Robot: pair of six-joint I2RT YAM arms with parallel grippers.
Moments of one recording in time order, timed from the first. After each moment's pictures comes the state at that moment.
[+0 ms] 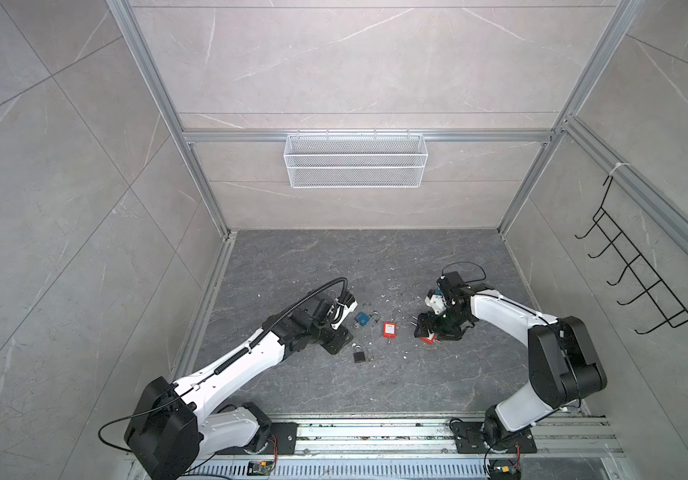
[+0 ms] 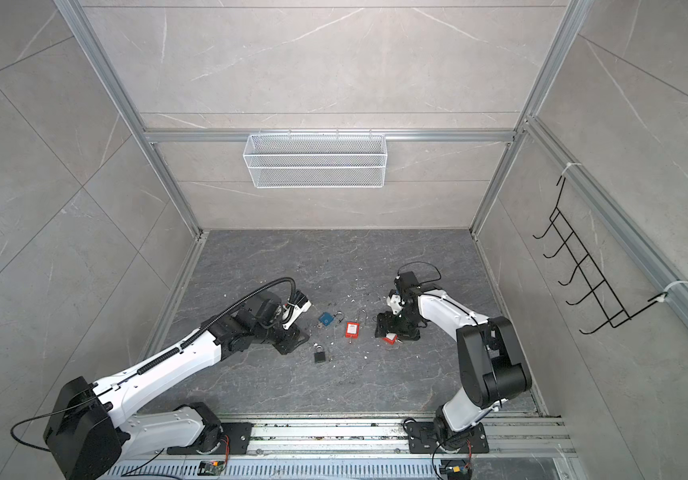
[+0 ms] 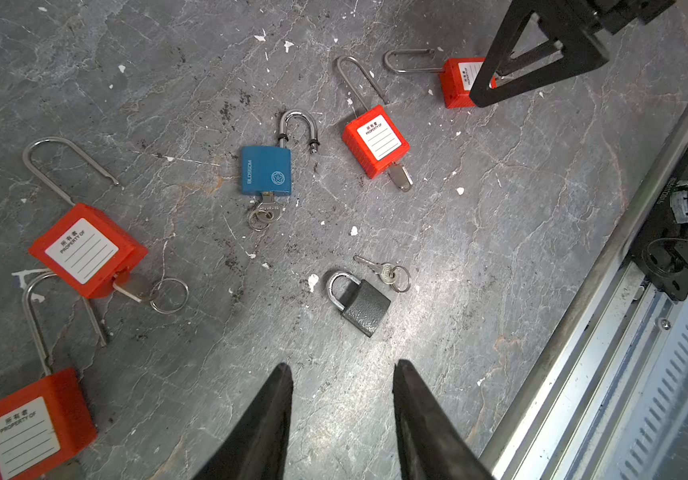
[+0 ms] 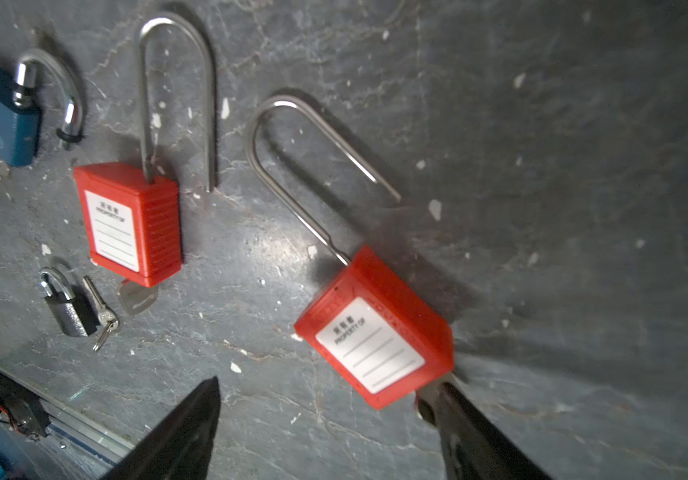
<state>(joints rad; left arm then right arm) -0.71 1.21 0.83 -0.53 0.24 -0.03 0.27 1.60 0.97 -0.81 -0.32 0.22</state>
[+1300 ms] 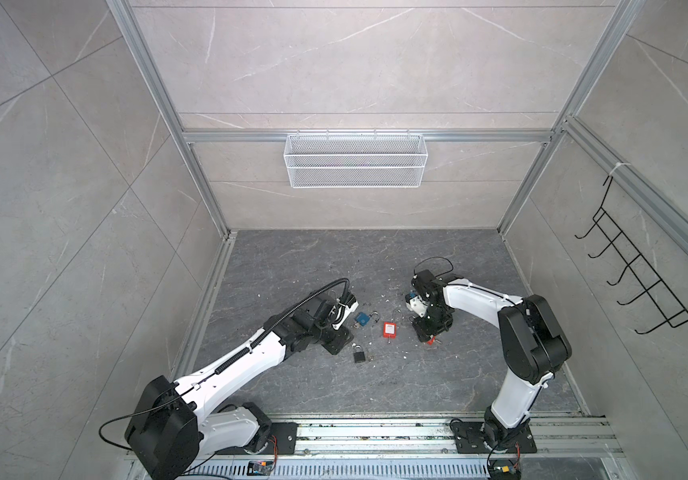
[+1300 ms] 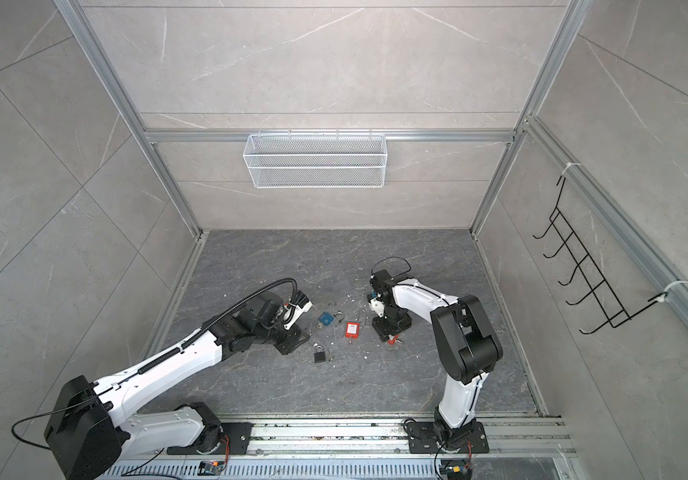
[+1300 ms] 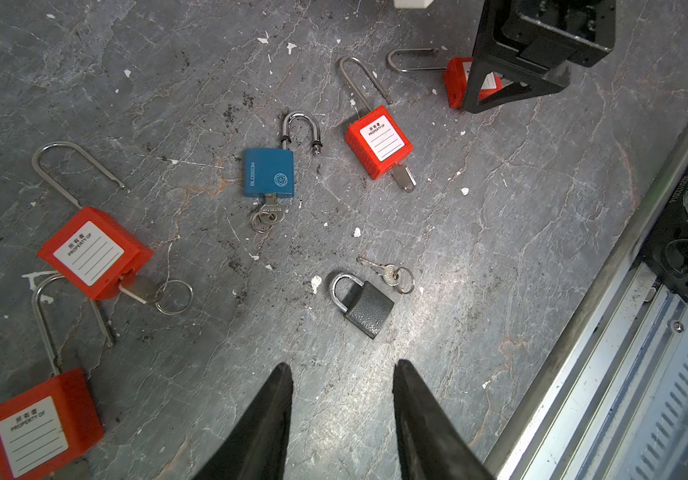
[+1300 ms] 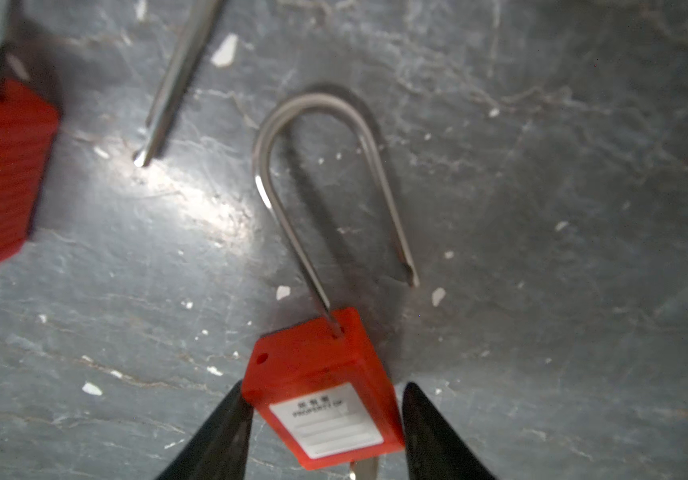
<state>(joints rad) -0.72 1.21 0.83 -0.53 0.22 -0.03 0.42 1.81 1.16 -0.95 -0.01 -0.14</state>
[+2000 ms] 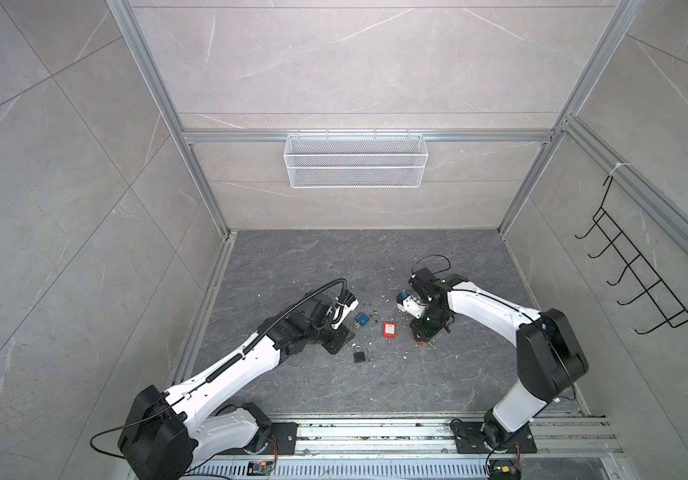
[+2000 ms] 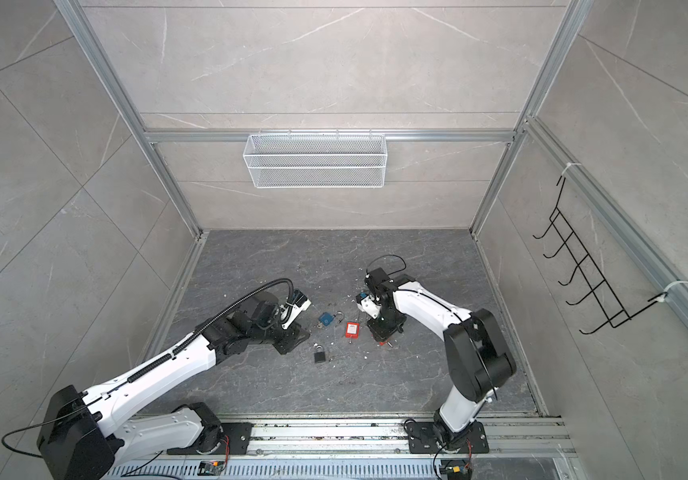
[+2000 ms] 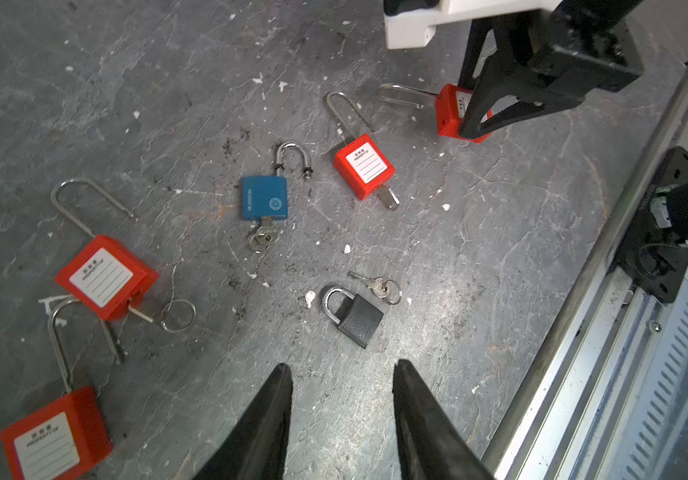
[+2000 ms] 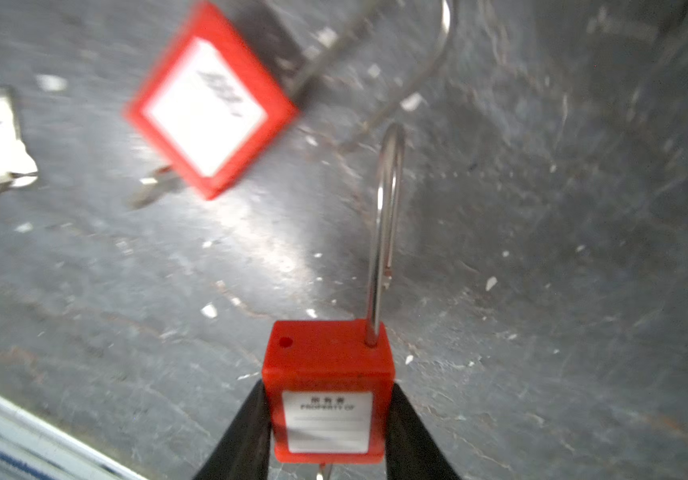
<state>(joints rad) -0.72 1.14 0.82 -0.49 0.25 0.03 0.51 1.62 1.17 -1.00 -0.11 -0.30</state>
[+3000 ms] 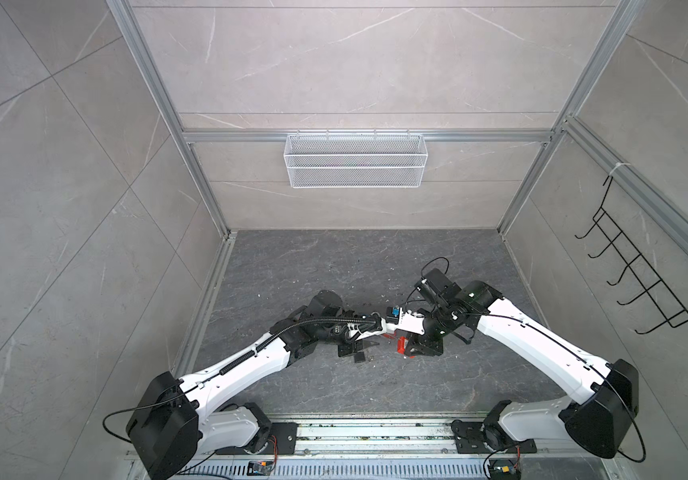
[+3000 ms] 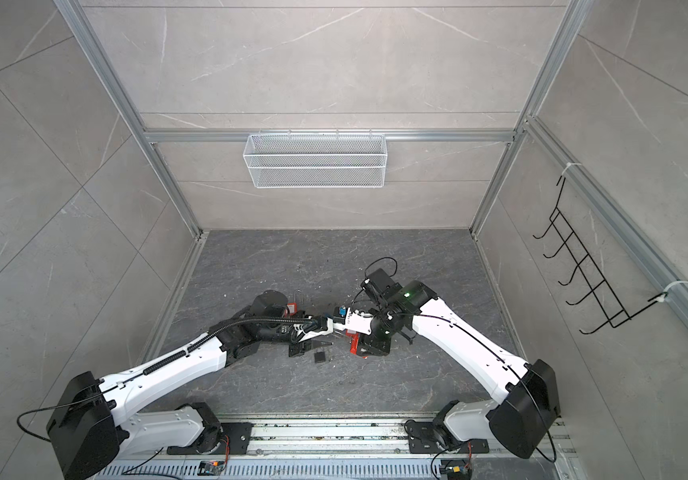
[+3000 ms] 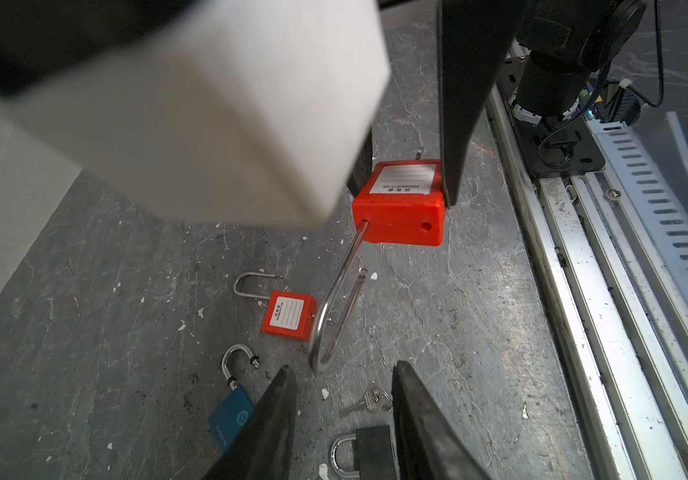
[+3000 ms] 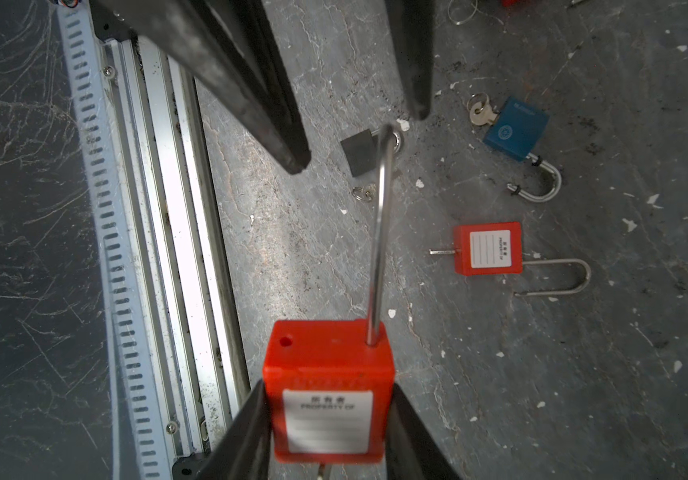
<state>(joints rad) -0.79 1.22 0.80 -0.20 0.54 0.62 0.66 1.35 1.22 -1.16 -0.38 -0.65</state>
